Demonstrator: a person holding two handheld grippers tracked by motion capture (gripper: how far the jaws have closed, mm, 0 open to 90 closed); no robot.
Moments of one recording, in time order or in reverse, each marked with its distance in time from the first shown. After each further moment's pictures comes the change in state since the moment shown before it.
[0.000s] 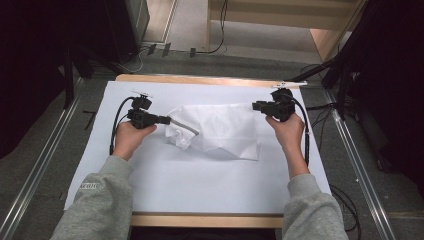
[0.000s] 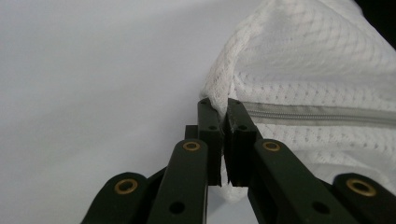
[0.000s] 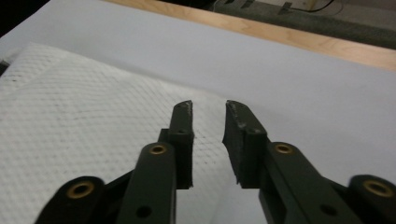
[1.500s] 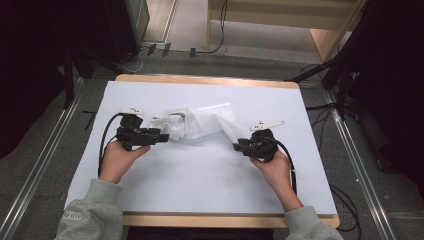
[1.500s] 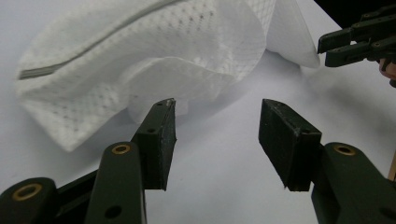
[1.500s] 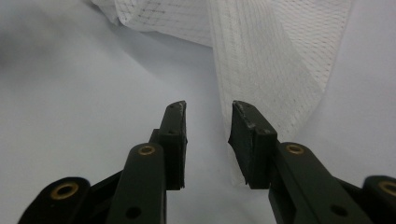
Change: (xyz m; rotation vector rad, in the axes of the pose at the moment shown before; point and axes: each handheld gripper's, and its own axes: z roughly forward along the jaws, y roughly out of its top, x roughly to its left) left arm -0.062 -0.049 -0.038 -0.069 -0.006 0.118; right arm 0.080 -0.088 0.002 0.120 0.143 -0.125
